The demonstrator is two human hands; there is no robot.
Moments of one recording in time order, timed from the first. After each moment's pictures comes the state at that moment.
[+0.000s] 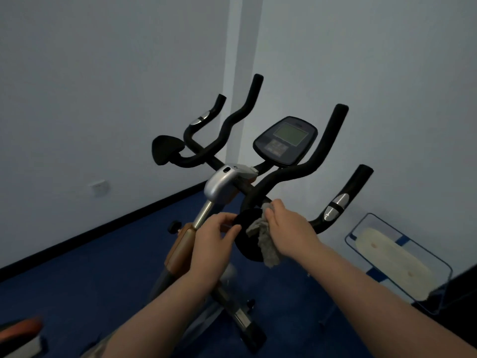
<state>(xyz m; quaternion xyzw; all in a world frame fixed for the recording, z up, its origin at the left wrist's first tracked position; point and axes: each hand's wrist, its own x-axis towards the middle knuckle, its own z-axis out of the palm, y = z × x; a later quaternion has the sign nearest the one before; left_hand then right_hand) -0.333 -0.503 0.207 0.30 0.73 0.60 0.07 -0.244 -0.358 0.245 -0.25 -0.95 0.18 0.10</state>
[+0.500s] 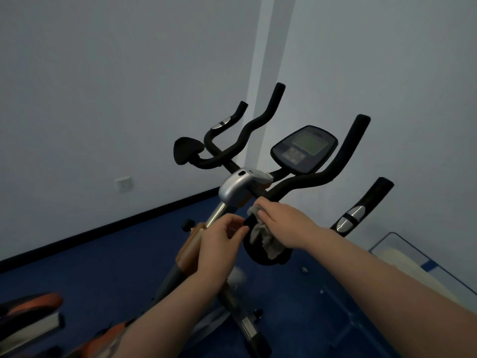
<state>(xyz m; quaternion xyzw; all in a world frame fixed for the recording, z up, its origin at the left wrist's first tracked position) -0.322 -0.507 0.213 0.25 0.74 0.62 0.05 -0.275 -0.345 0.267 -0.07 -0.98 0.16 0.01</state>
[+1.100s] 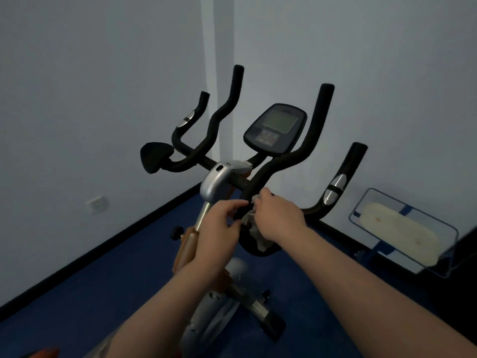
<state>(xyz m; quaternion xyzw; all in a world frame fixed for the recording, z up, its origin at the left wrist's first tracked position) -0.342 -0.495 0.233 0.38 0.75 0.54 0.07 -0.268 -0.379 0.257 -0.32 -0.94 0.11 0.07</state>
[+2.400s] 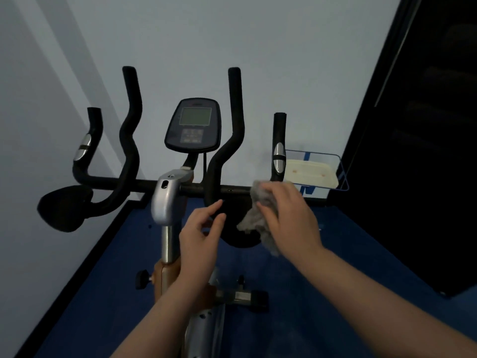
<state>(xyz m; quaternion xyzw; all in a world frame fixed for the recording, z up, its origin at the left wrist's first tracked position) -0.393 -0.489 0.209 0.53 0.58 0.59 0.20 -0.226 -0.447 0.245 -0.49 -0.78 0.08 0.38</state>
